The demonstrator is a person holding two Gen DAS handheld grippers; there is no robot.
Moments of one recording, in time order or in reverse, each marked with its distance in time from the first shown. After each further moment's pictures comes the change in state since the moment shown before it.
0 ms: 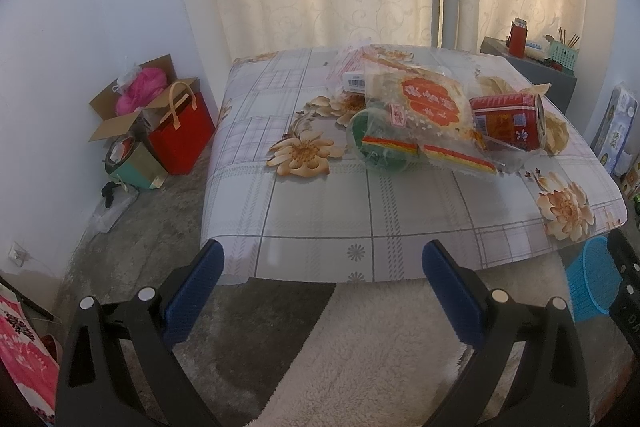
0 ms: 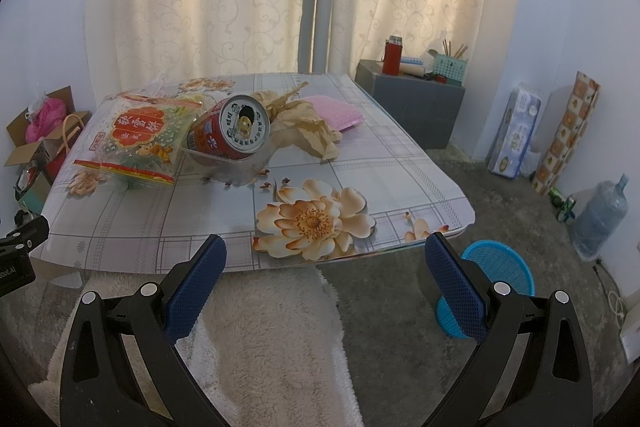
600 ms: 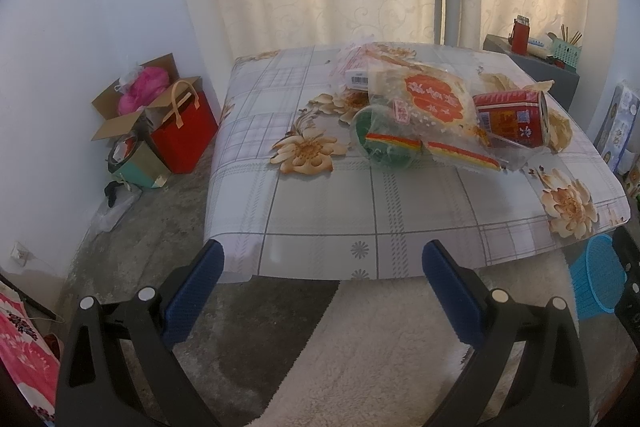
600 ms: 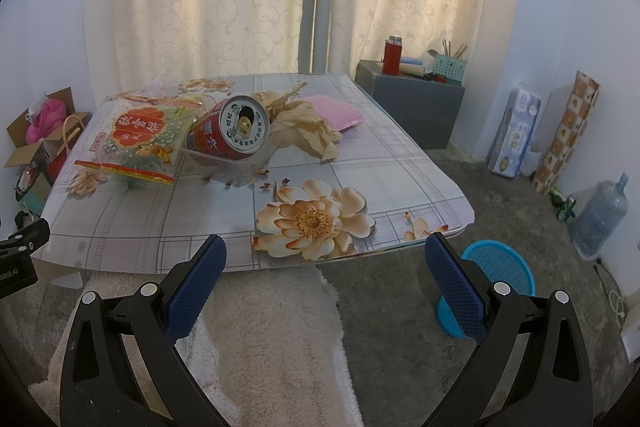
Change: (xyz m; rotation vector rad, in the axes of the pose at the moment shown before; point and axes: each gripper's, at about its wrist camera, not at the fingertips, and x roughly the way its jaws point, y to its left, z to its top) left arm 0.000 0.001 -0.001 0.007 0.010 0.016; right arm 0.000 0.002 0.000 -0.002 -0.001 0.002
